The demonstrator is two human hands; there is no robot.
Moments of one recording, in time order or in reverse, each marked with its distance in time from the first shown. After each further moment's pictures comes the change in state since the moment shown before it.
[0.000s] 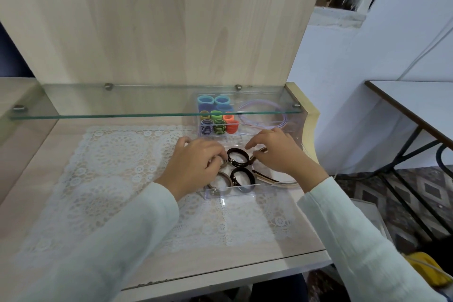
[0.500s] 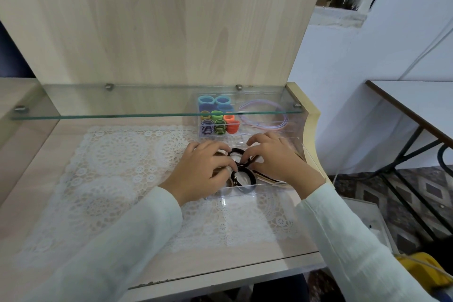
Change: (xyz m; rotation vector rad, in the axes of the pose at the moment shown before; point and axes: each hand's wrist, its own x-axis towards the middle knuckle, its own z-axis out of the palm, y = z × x) left_hand -0.008 0.006 0.008 -0.029 -0.032 0.112; right_hand -0.010 -0.004 0.011 -0.107 -0.015 -0.129
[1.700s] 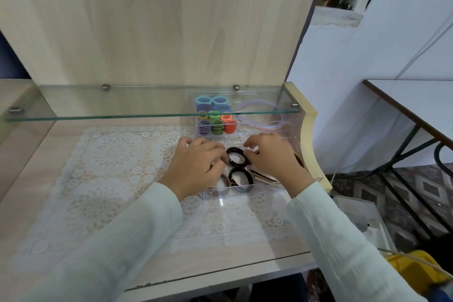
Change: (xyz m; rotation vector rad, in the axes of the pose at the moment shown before) left_hand 0.008 0.001 -0.004 0.126 0.003 -0.090; right_hand 0.010 -0.005 0.006 0.089 0.124 0.264
